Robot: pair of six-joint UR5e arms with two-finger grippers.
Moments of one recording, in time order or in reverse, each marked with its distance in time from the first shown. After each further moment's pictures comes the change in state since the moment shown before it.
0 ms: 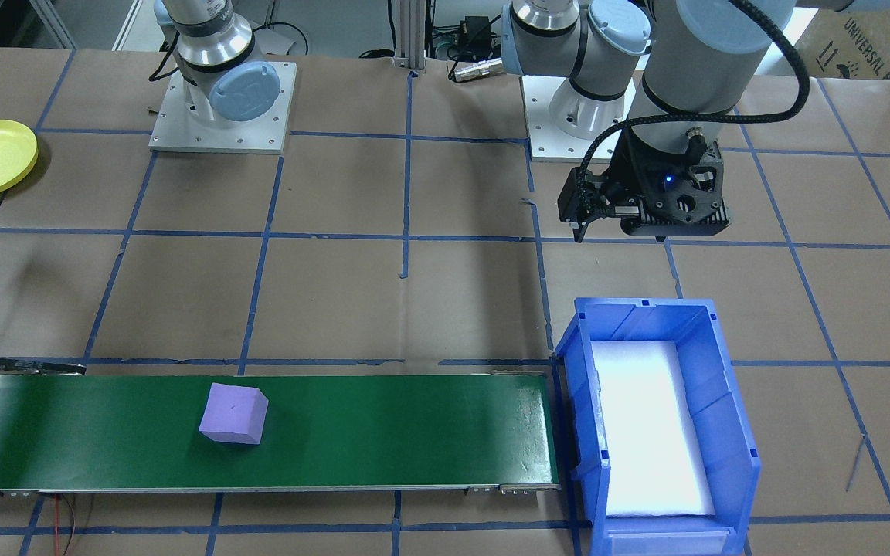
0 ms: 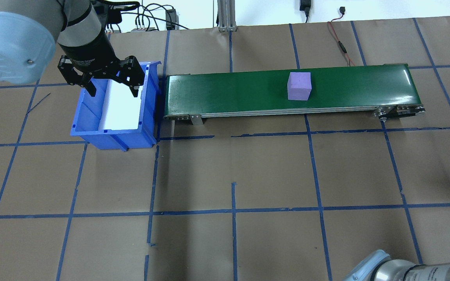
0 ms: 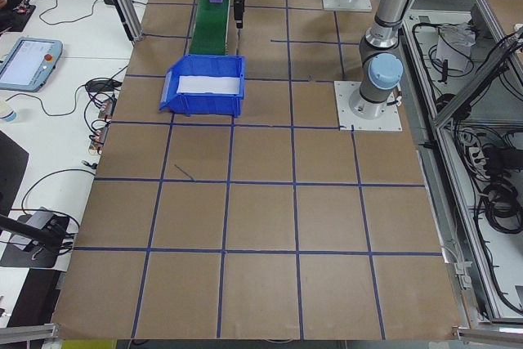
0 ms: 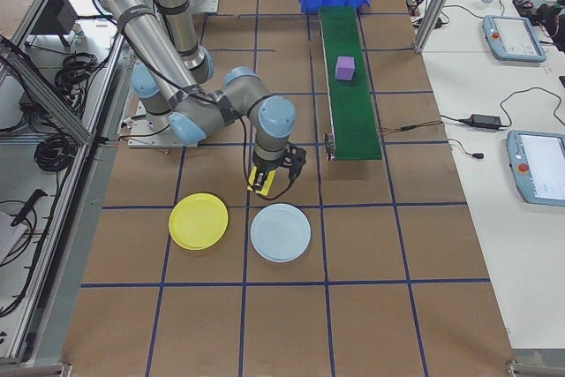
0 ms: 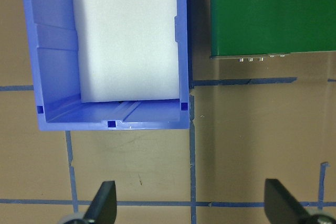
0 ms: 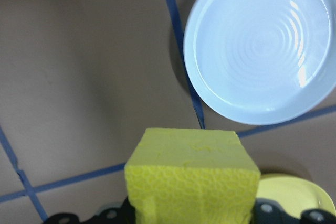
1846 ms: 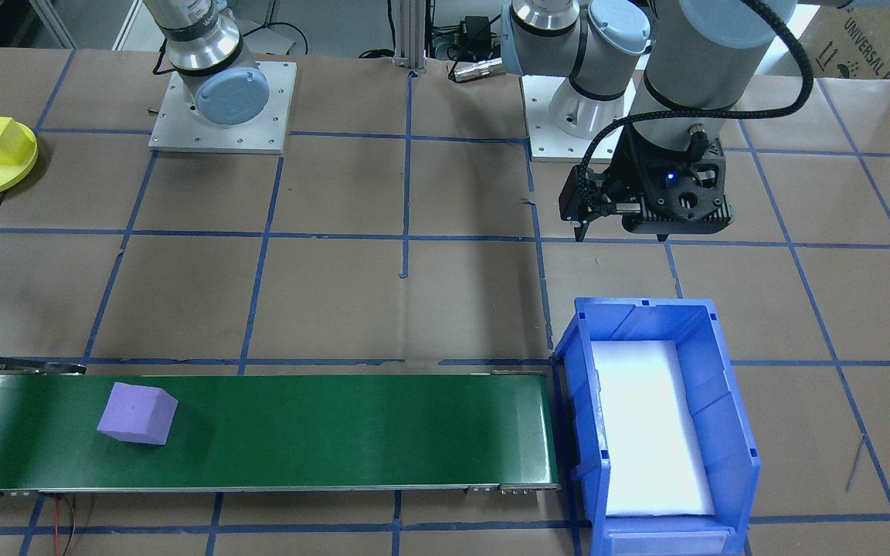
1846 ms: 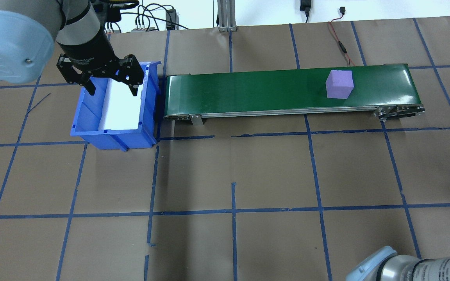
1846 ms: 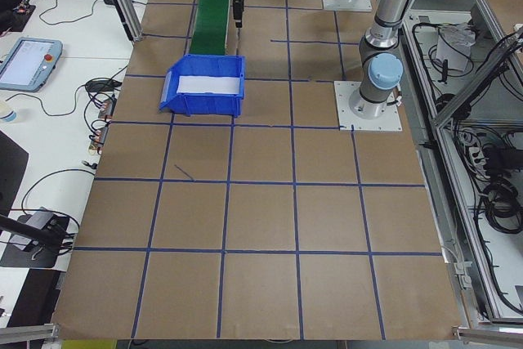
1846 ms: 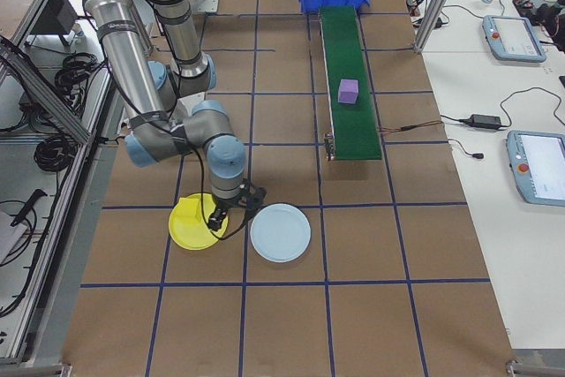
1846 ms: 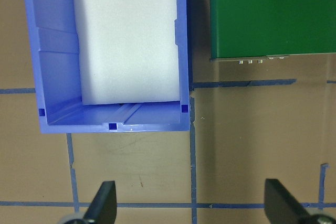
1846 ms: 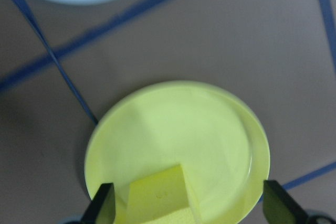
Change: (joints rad) left arm 0.001 0.000 0.004 0.001 0.000 0.006; right arm 0.030 0.070 -0.120 -0.110 0.035 0.030
